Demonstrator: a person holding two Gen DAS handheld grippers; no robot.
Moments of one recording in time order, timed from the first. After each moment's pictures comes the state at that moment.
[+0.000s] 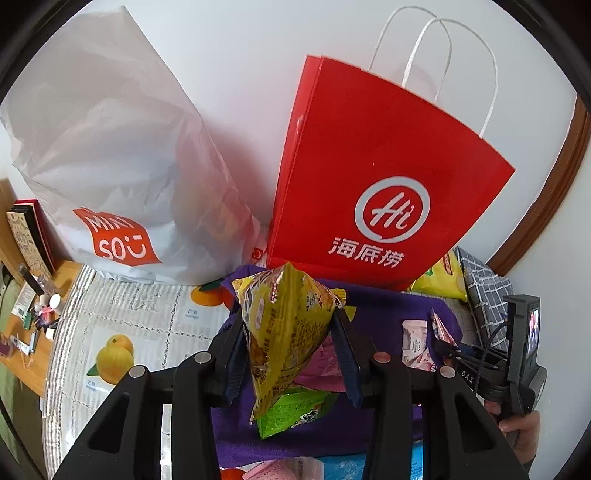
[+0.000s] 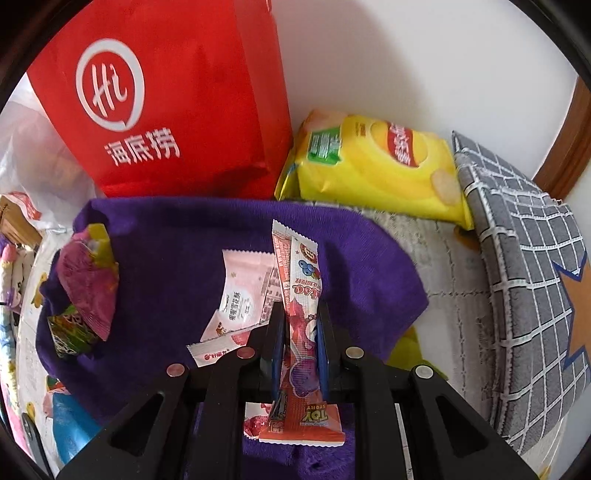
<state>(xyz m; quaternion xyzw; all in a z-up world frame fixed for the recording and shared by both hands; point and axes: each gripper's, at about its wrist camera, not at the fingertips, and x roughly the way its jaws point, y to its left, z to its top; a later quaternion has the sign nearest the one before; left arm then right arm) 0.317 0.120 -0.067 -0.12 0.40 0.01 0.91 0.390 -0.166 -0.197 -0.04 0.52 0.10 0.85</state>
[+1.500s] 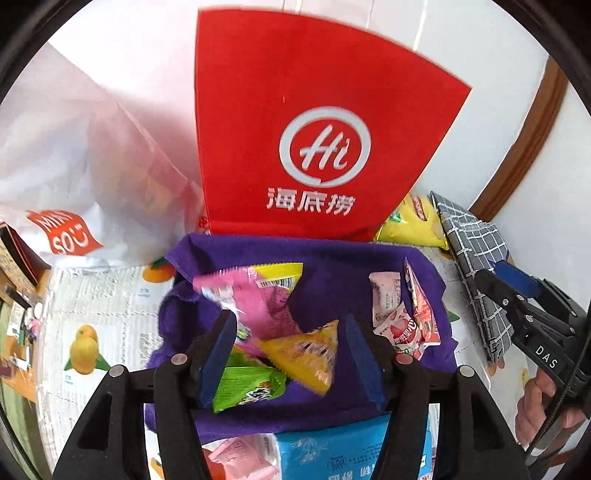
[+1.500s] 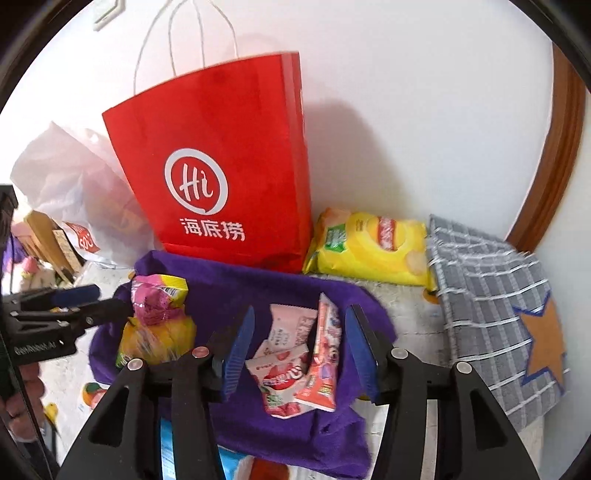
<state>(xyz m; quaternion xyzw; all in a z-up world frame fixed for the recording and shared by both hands) 0.322 0.064 -0.074 -0.06 0.45 -0.04 0.89 0.330 -0.165 -0.089 -0.05 0.39 0.11 0.91</state>
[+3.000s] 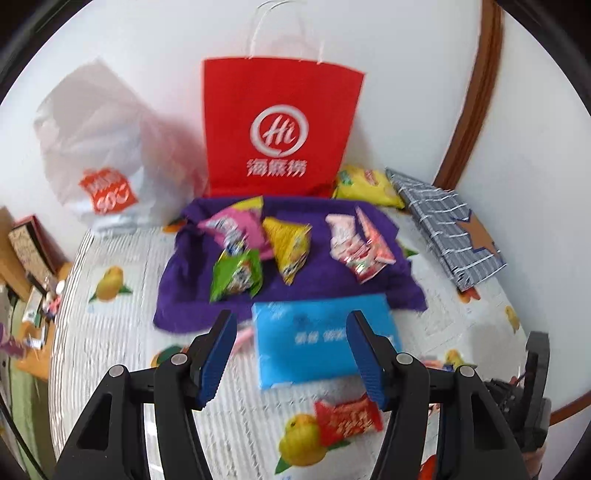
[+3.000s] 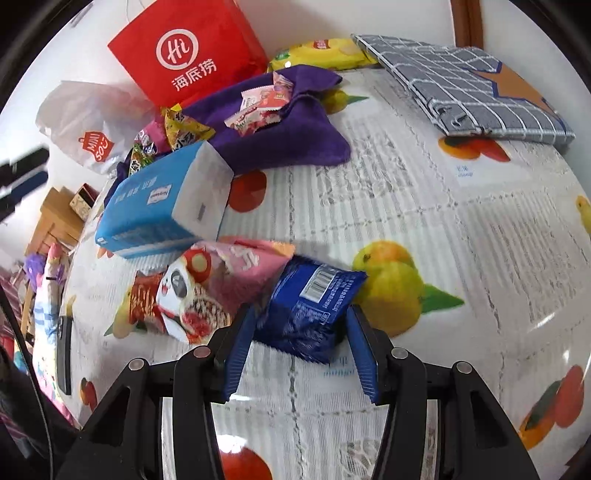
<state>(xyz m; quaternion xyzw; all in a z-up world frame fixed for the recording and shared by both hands) 0.165 0.042 -0.071 -0.04 0.41 -0.05 0.91 0.132 -0.252 -0.214 0.08 0.53 0.11 0.84</state>
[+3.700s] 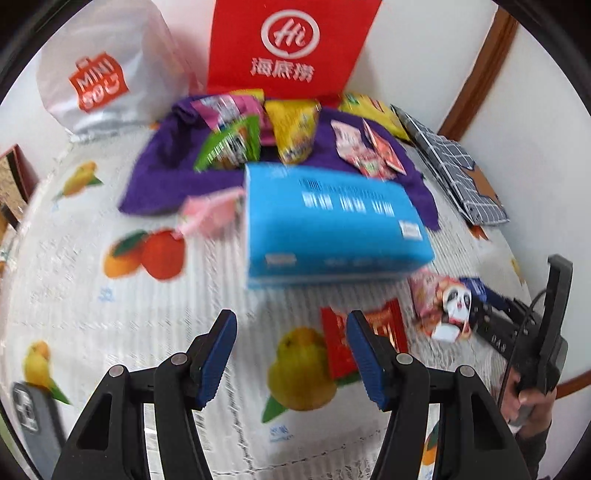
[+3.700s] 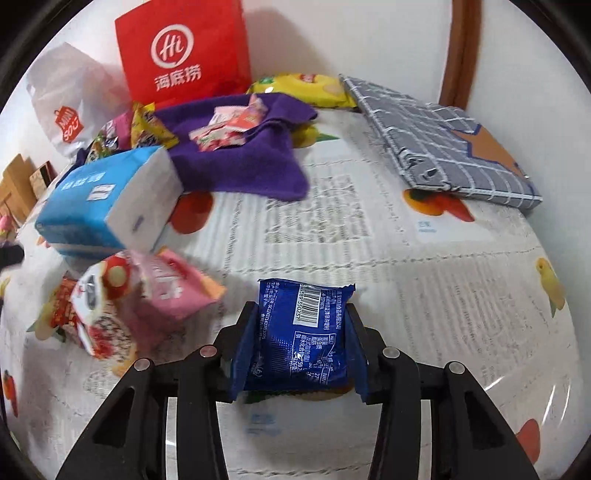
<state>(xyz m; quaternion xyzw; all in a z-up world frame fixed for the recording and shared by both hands) 0.131 0.042 -0.171 -0.08 0.48 -0.09 0.87 0.139 -0.263 -0.226 -0.03 0.45 0.04 0.89</state>
